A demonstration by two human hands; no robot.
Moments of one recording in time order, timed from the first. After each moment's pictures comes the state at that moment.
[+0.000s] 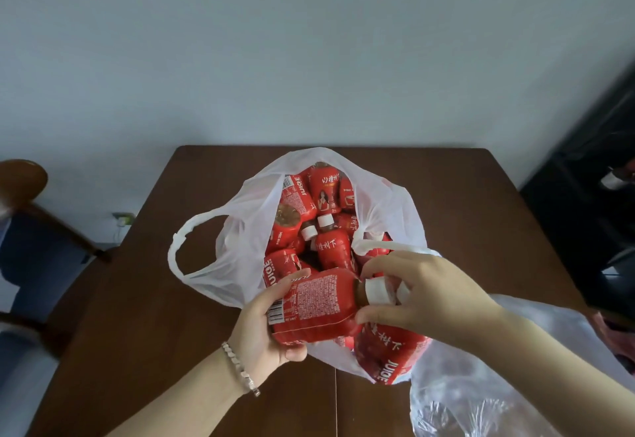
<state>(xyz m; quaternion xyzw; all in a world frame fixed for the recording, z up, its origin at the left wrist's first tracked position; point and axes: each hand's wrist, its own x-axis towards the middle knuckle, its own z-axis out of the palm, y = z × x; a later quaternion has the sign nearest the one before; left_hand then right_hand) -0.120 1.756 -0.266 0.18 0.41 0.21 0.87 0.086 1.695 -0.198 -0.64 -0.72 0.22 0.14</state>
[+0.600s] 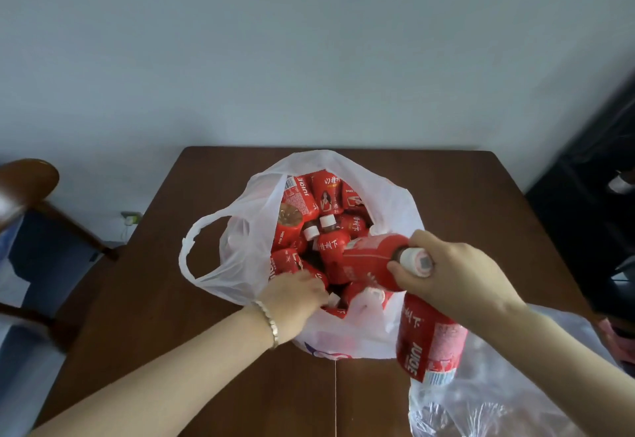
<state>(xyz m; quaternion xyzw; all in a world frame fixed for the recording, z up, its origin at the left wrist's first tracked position) -0.089 1.787 -0.285 0.94 0.28 -0.19 0.07 0.110 1.692 -0.203 -0.78 -0.60 0.15 0.12</state>
